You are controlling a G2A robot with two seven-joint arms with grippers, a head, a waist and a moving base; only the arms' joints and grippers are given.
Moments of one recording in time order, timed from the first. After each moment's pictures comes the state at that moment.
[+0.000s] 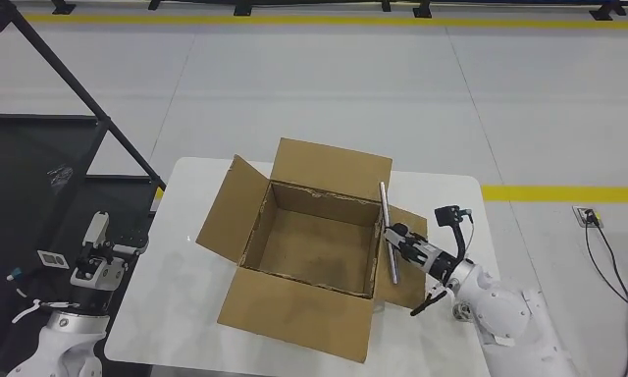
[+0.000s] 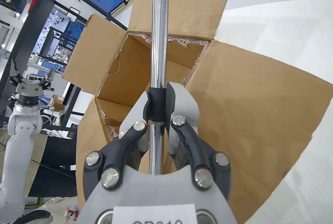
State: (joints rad) left arm 1.53 -1.25 -1.94 -1.94 -0.34 -0.13 -0.36; right arm -1.15 -1.29 1.52 -1.59 -0.48 -0.36 0.68
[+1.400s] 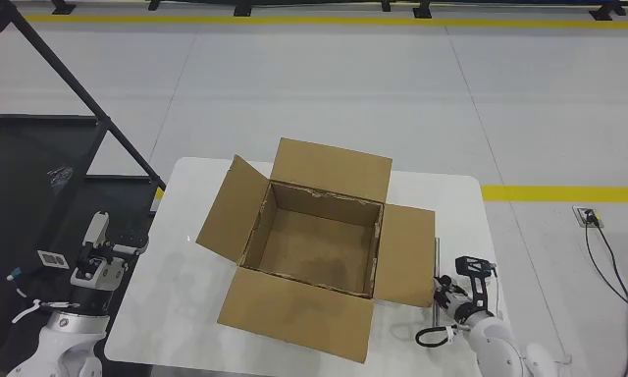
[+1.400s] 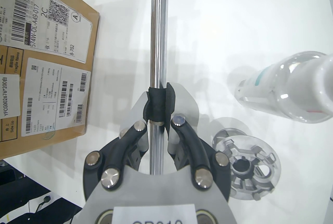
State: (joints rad) left arm 1.53 -1.25 -1.94 -1.94 -0.34 -0.13 -0.36; right arm -1.43 -1.26 1.54 -1.71 -0.94 0.09 0.58
